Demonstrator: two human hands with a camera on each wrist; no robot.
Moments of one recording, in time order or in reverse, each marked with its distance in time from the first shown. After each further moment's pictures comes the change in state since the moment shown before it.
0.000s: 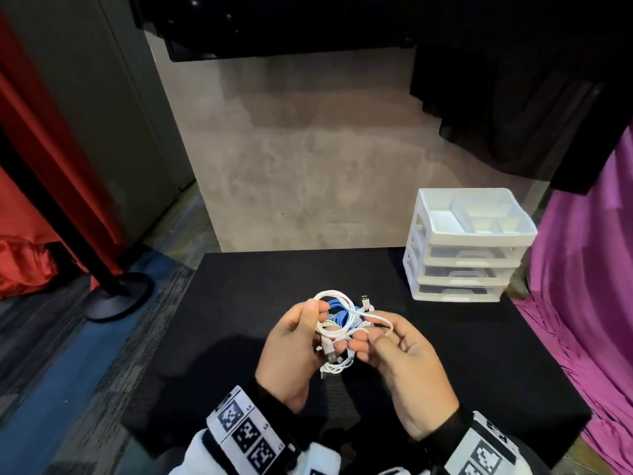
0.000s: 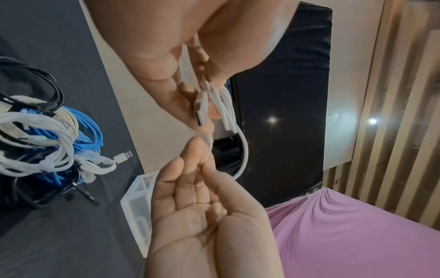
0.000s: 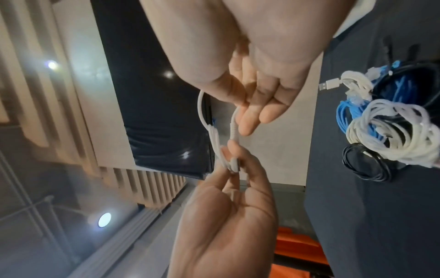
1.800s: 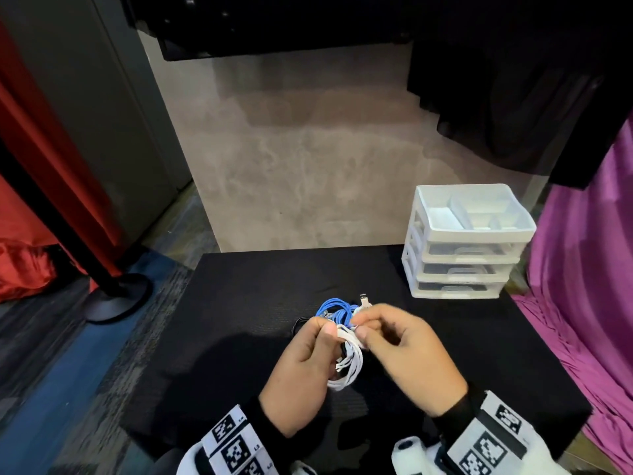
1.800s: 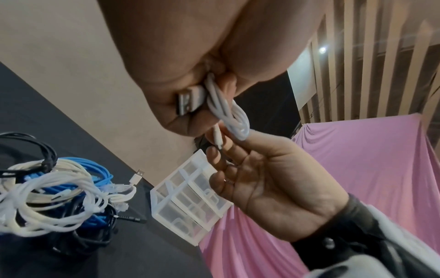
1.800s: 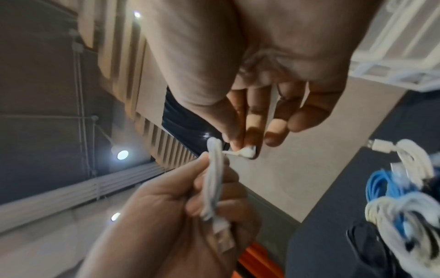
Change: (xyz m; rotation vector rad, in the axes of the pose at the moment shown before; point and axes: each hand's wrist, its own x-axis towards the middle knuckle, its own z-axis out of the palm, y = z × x) left_hand -0.007 -0.024 -0.016 0.358 -0.299 0.246; right_hand 0.011 -0.028 -0.008 -0.608 -0.258 -0.226
